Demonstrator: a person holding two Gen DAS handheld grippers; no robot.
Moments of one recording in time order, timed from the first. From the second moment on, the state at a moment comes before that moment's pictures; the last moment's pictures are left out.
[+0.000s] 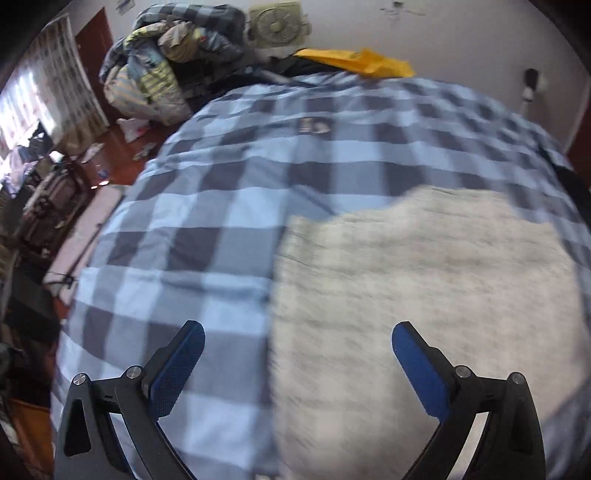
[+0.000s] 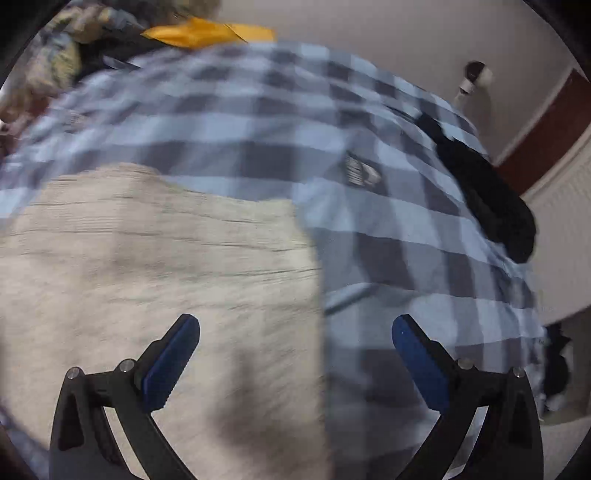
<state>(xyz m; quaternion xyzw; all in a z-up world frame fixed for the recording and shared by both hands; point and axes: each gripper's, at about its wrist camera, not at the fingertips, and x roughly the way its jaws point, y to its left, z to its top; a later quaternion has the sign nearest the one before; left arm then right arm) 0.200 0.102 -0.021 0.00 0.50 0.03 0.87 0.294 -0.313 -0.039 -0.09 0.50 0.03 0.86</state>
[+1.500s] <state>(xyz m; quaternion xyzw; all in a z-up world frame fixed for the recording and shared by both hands) 0.143 0.102 -0.058 0.03 0.52 0.05 0.85 0.286 -0.349 -0.095 -0.02 0.49 0.01 0.87</state>
